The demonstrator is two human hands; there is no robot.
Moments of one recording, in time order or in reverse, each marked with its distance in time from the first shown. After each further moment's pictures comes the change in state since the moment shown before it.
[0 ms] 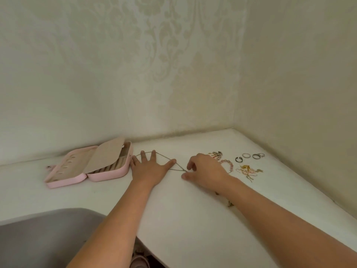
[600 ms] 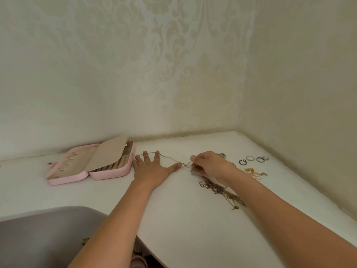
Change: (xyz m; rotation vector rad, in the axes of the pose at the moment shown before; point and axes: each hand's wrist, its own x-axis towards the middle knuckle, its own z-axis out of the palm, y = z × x) left_hand -0.004 -0.002 -0.001 -0.012 -0.043 0.047; right_hand 0.022 0.014 0.000 0.776 -0.100 0.173
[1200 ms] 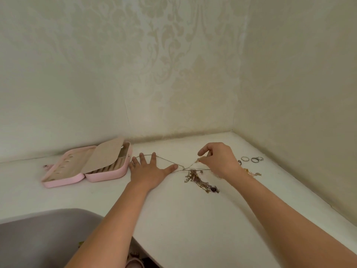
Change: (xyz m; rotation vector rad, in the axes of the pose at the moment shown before) left_hand -0.003 0.000 -0.001 0.026 -0.007 -0.003; right_hand -0.019 -0.010 -0.024 -0.370 0.315 -0.176
